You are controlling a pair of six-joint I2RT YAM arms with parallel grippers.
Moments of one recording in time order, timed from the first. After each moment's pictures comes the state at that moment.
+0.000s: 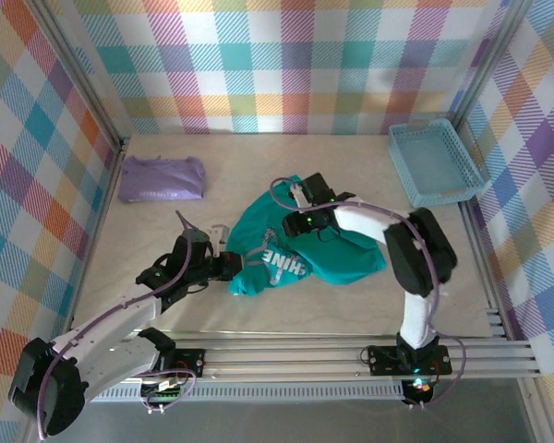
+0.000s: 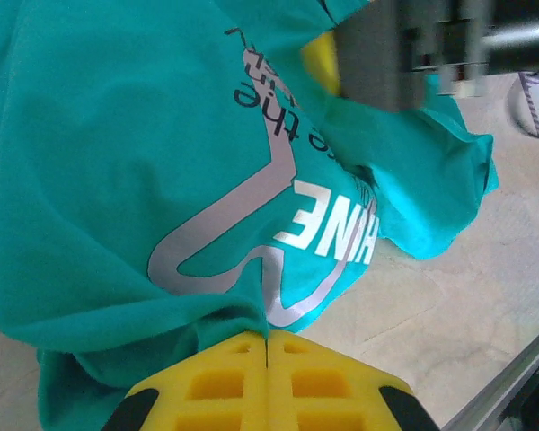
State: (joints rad) left arm -0.55 0.94 0.51 -0.25 0.24 -0.57; right arm 0.58 1.94 1.29 -0.39 -0.15 0.15
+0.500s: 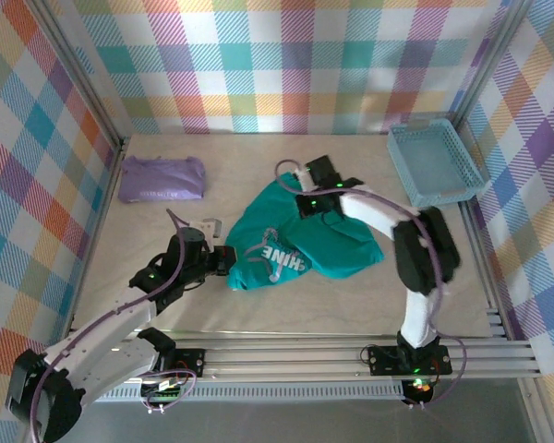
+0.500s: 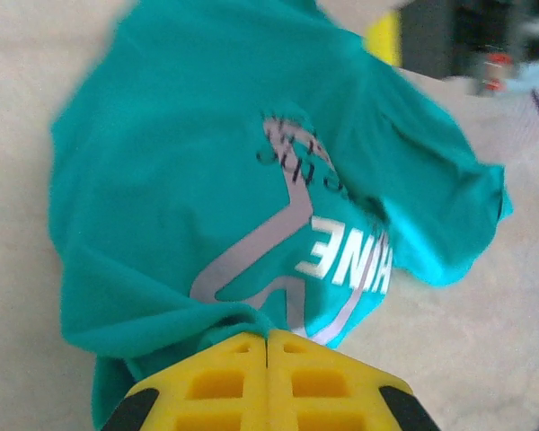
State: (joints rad) left arm -0.55 0.86 0.55 -0.29 0.10 -0.56; right arm 0.49 1.81 1.34 -0.41 -0.14 0.09
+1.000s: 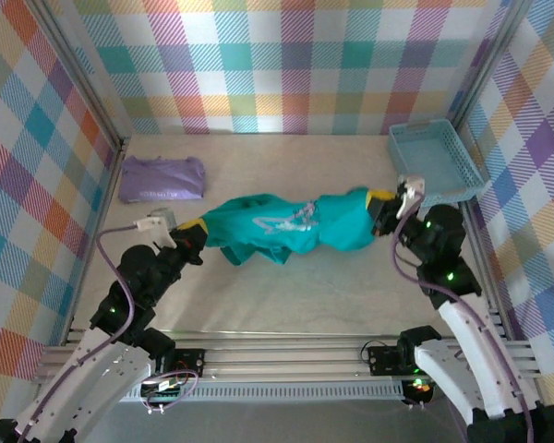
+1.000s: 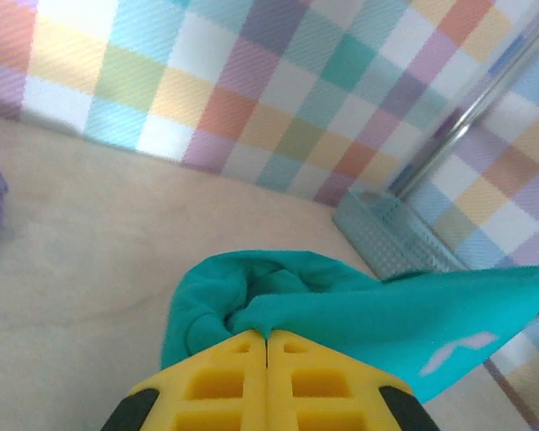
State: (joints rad) left arm -0.51 0.49 0.52 -0.16 -0.07 -0.52; right arm 0.23 0.72 0.66 -0.14 -0.31 0.24
